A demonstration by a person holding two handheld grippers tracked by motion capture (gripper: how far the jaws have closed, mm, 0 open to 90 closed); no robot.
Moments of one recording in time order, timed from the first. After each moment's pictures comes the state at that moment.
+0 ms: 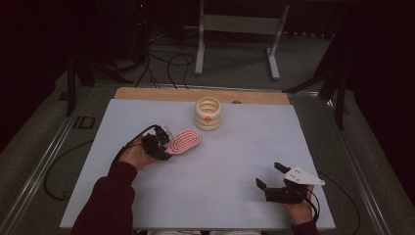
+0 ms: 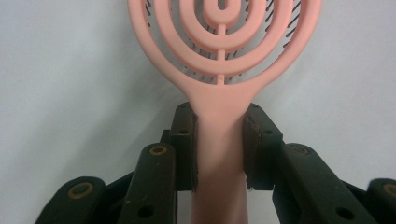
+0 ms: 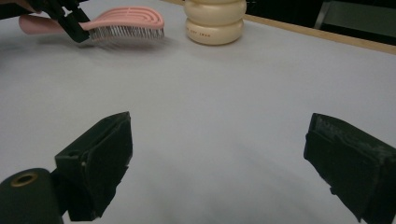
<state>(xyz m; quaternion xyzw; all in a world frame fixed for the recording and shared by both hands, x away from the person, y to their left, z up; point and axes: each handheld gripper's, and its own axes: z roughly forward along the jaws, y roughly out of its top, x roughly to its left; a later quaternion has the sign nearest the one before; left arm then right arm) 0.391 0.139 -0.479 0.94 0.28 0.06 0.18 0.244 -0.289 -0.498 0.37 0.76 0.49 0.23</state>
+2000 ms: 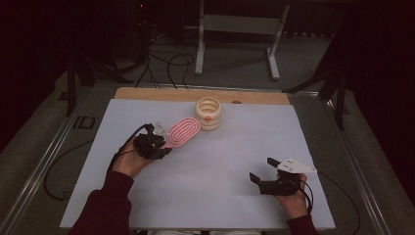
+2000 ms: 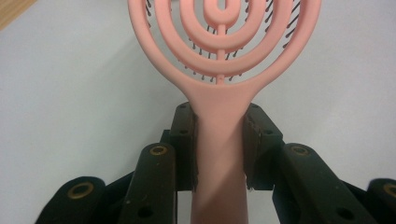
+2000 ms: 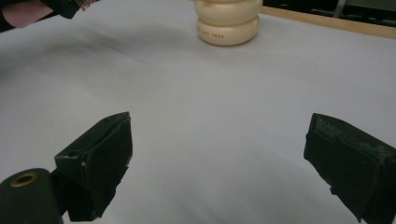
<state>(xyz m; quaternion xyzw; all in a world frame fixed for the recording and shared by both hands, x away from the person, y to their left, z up) 0.355 0.147 -0.442 0.90 0.30 0.14 0.27 0.267 -0.274 -0.487 0.38 0.76 0.49 0.19</state>
